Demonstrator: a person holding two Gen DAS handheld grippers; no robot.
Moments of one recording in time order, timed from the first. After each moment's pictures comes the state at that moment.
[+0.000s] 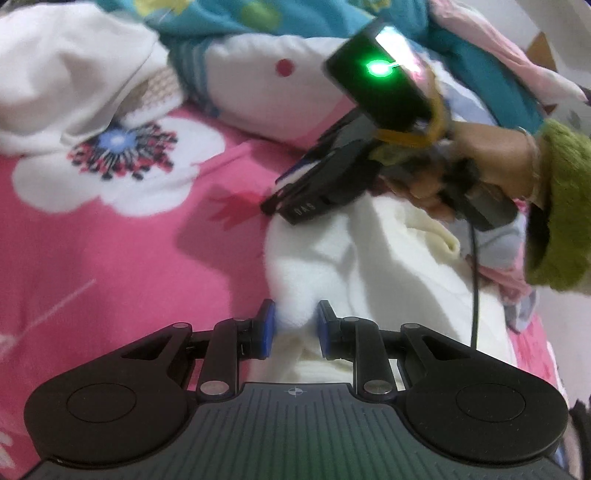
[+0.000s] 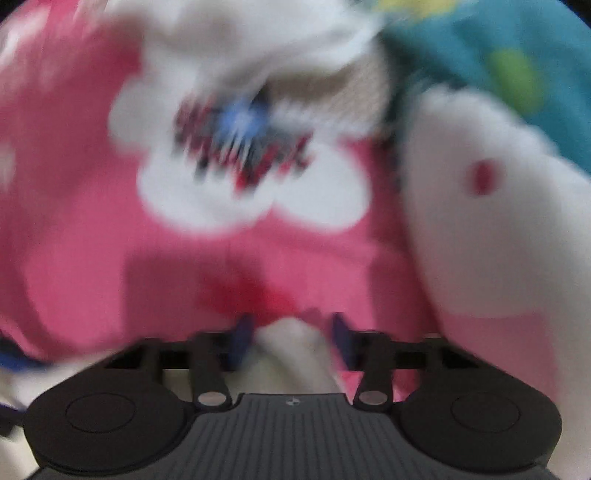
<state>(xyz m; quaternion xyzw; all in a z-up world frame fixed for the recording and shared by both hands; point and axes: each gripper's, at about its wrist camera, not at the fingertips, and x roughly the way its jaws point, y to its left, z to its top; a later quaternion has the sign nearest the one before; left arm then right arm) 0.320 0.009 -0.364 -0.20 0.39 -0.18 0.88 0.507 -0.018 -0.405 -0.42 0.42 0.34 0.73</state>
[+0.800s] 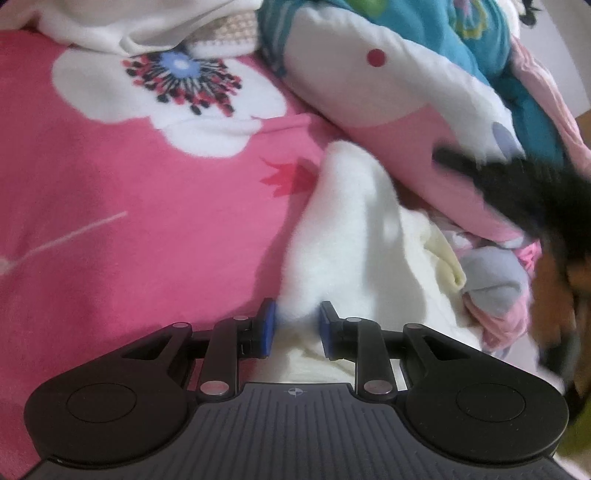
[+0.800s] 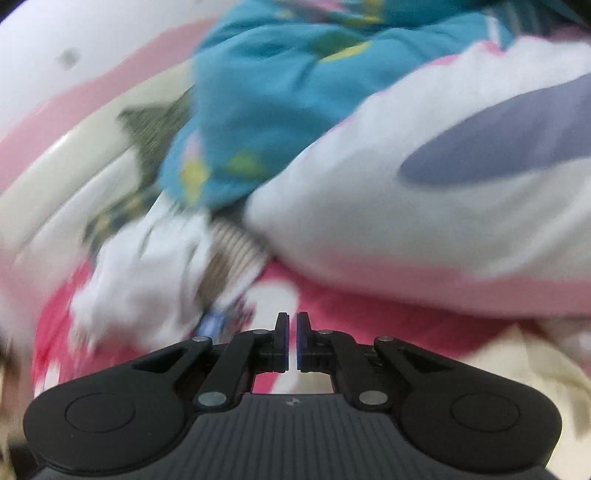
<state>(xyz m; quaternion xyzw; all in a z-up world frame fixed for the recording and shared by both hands) 0.334 0.048 -0.401 -0.33 0.44 -0.15 0.82 0.493 -0.158 -0.328 0.07 0.41 0.29 0.86</state>
